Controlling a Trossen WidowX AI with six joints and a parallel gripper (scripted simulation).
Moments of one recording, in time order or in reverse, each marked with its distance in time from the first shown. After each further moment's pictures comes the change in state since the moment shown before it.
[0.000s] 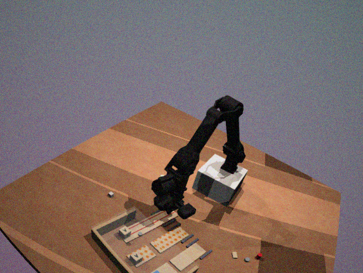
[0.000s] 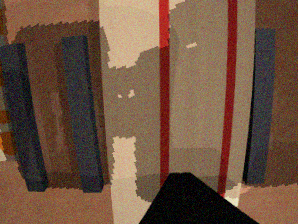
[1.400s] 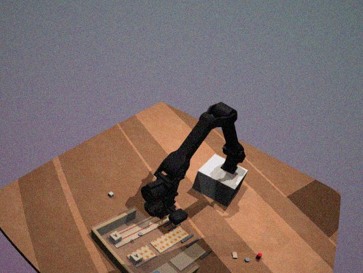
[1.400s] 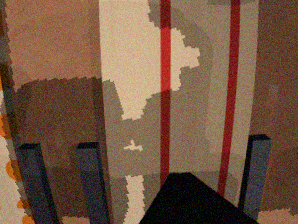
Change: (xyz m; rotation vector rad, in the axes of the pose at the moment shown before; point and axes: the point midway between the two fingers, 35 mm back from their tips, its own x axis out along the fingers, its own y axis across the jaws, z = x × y) arm -0.001 0.002 0.045 -0.006 0.019 -0.003
